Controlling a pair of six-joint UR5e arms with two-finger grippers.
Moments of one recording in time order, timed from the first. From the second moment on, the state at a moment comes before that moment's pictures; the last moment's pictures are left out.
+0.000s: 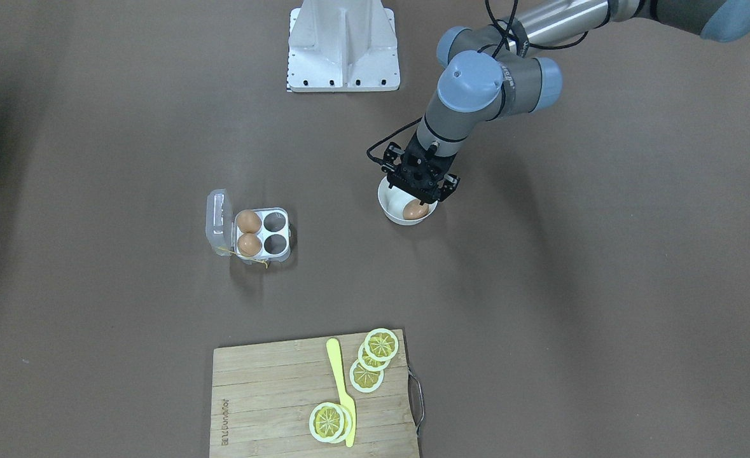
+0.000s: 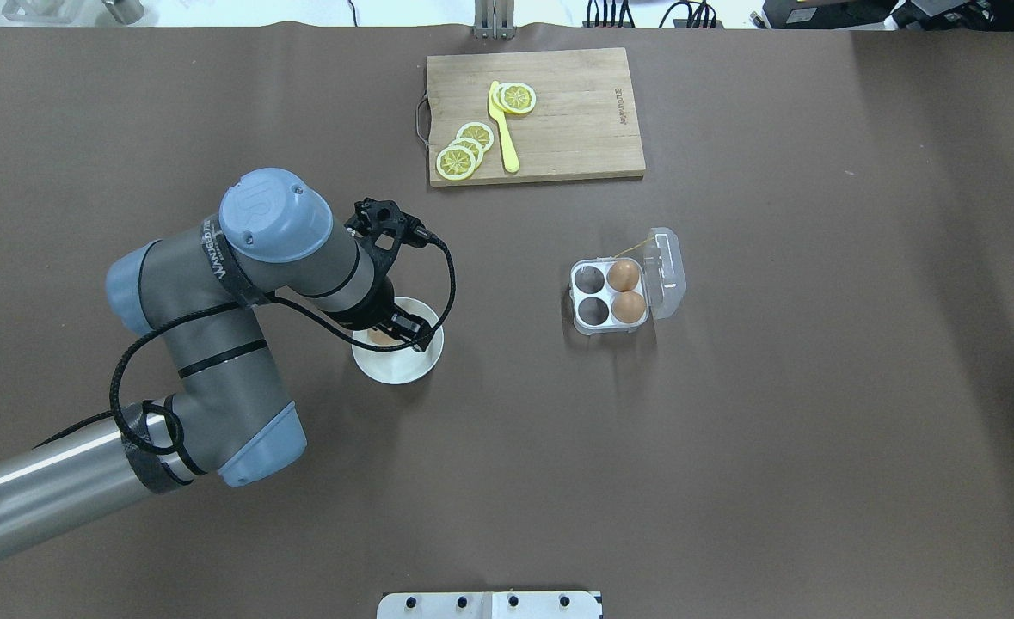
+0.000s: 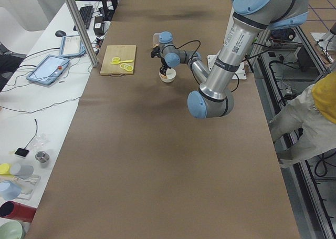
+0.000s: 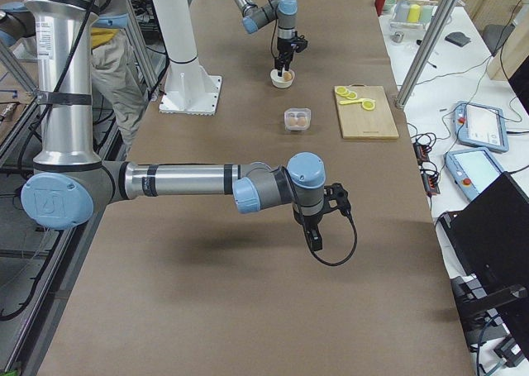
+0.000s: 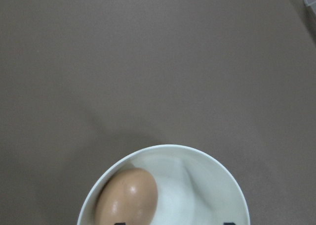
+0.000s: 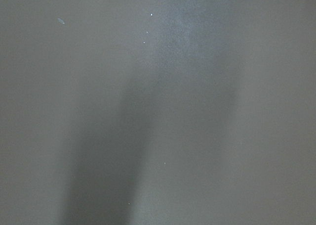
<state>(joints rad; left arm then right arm) -0.57 -2.16 -1.63 -1.83 -2.02 -0.73 1.48 -1.61 1.65 -1.32 2.30 -0.01</state>
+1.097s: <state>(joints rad) -0.58 -2.17 -1.60 -1.83 -2.02 -0.69 1.48 -1.61 1.65 -1.32 2.30 -0.01</state>
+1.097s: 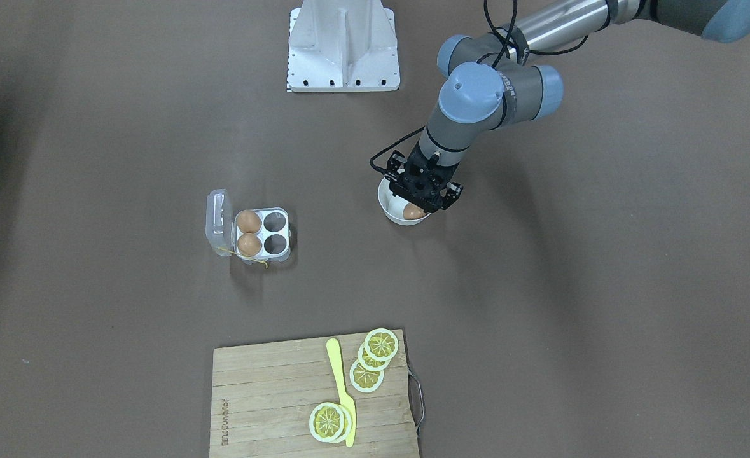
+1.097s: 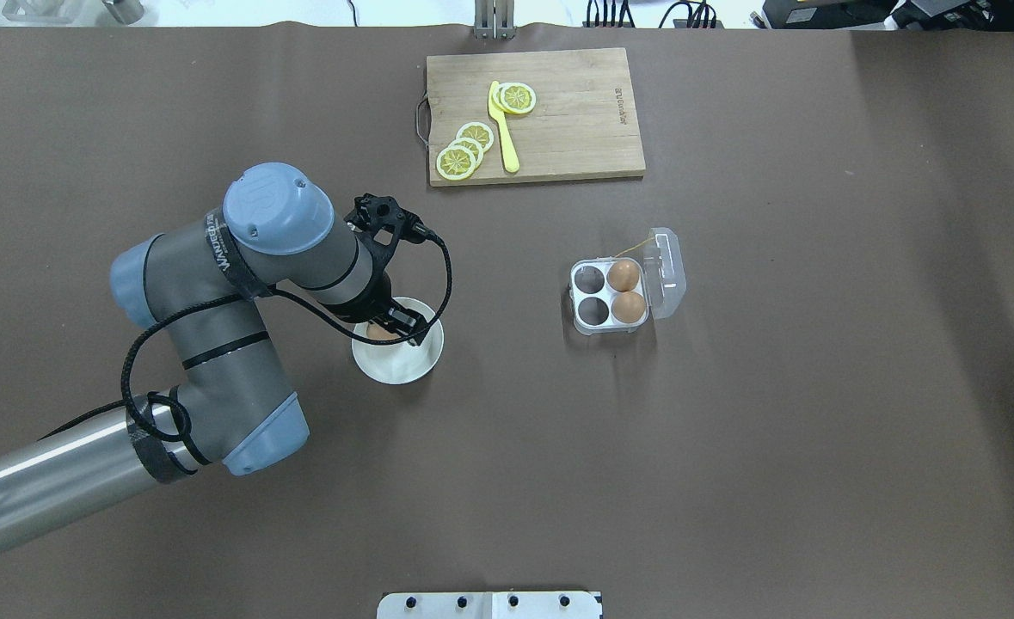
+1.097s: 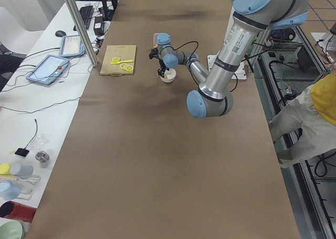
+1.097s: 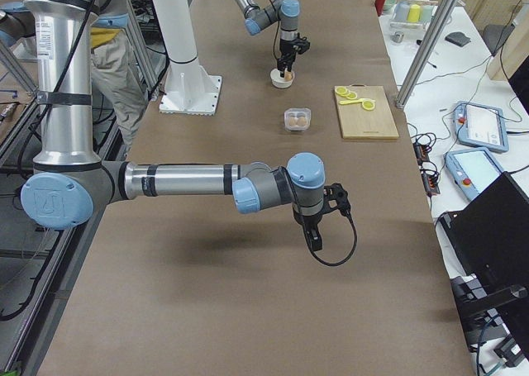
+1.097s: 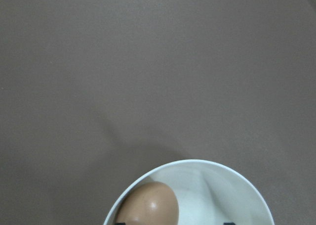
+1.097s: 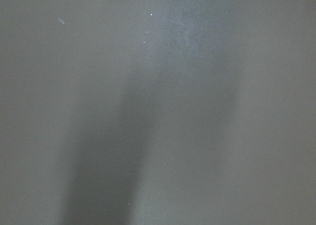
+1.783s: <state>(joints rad) -0.58 -2.17 -1.58 -1.83 -2.02 -0.69 1.48 -1.61 1.65 -1.32 2.30 -0.01</state>
